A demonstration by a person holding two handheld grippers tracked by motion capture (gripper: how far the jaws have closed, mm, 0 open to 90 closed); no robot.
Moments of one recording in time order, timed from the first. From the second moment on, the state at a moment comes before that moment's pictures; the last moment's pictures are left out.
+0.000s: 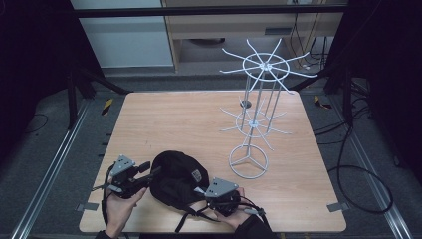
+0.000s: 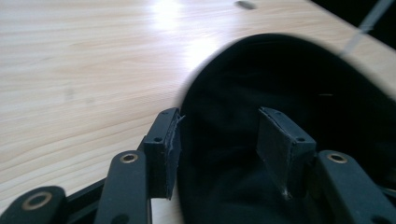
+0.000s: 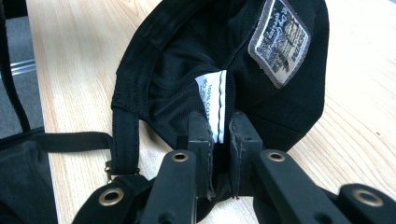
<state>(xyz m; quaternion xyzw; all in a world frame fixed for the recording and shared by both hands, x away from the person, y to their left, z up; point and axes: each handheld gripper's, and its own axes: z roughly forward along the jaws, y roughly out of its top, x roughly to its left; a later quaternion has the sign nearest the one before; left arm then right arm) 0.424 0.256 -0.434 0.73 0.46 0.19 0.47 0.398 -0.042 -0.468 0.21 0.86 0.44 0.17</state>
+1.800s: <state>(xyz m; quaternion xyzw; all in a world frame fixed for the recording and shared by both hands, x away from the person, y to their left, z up) 0.417 0.193 -0.396 0.73 0.41 0.10 0.54 0.409 -0.094 -0.446 0.28 0.79 0.53 0.14</state>
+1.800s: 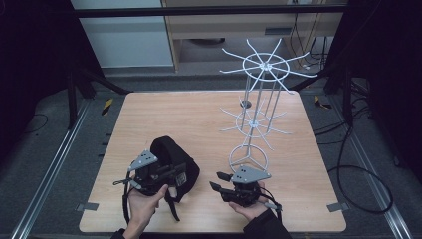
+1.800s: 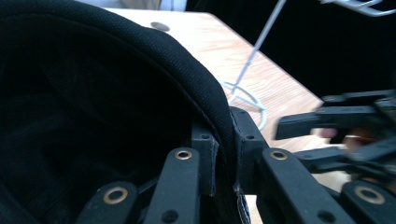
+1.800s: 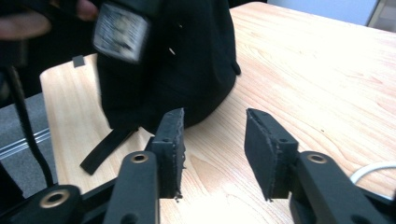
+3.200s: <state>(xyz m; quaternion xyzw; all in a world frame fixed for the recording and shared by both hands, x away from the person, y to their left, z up) 0.397 0.249 -0.411 0.76 0.40 0.17 0.49 0.409 -0.004 -0.428 0.19 0.85 0.46 0.18</state>
